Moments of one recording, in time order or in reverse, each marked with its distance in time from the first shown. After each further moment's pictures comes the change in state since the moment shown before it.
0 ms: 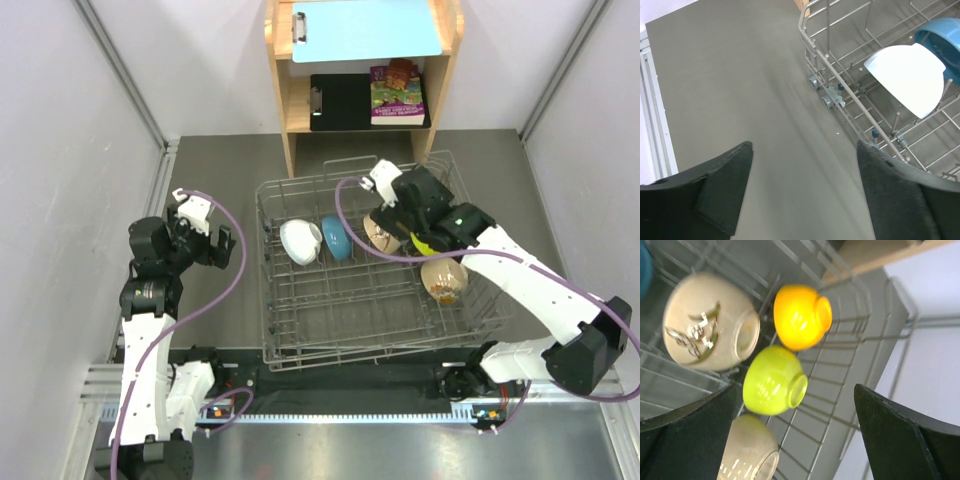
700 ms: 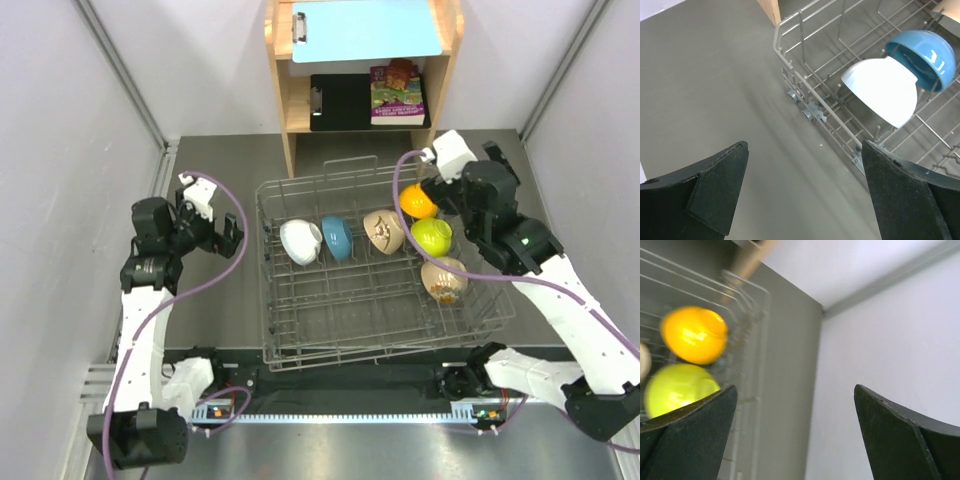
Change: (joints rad) left arm -0.009 0.147 0.086 0.008 0.128 0.002; right arm -0.143 -0.240 0.045 0.105 0.092 -0.123
